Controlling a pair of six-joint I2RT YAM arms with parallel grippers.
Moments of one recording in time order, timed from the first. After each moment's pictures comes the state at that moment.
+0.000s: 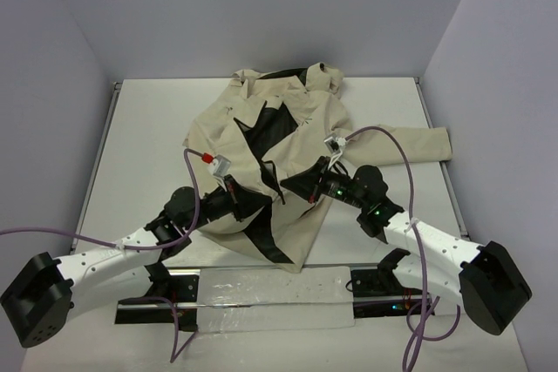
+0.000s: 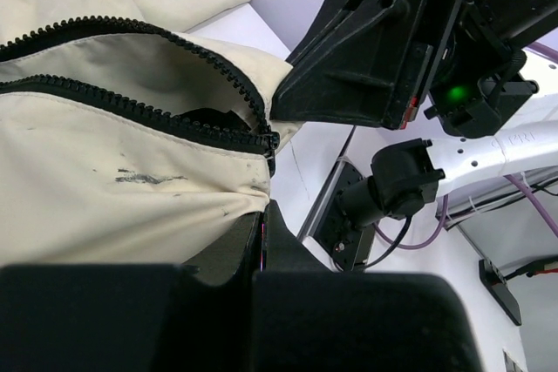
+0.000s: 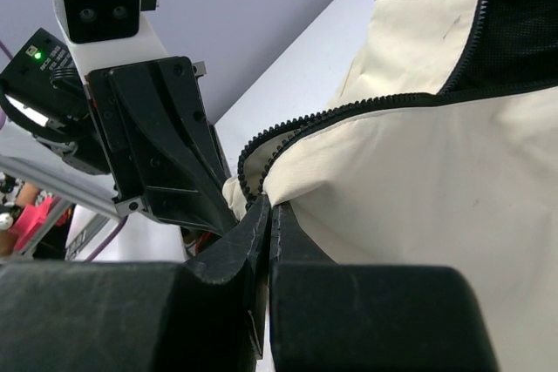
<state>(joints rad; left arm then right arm) -0.87 0.92 0.30 0.62 0.23 -0.69 0.62 0.99 0.38 0.67 -0.50 0.70</state>
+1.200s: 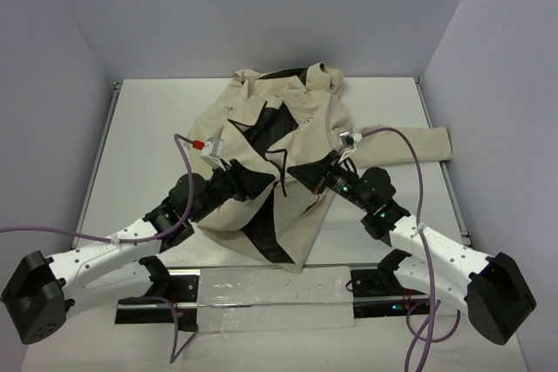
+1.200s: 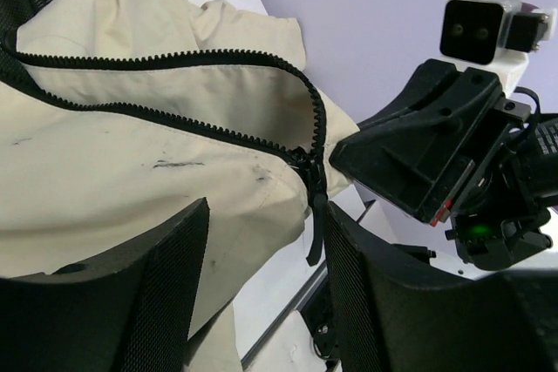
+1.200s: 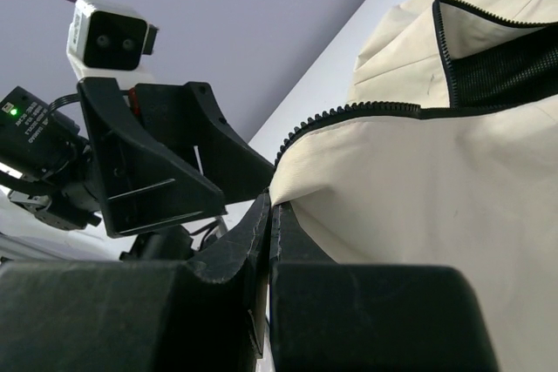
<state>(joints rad) -0.89 0.94 0.48 0.40 -0.06 -0.83 0.62 0.91 0.38 0.66 -0.34 0.78</state>
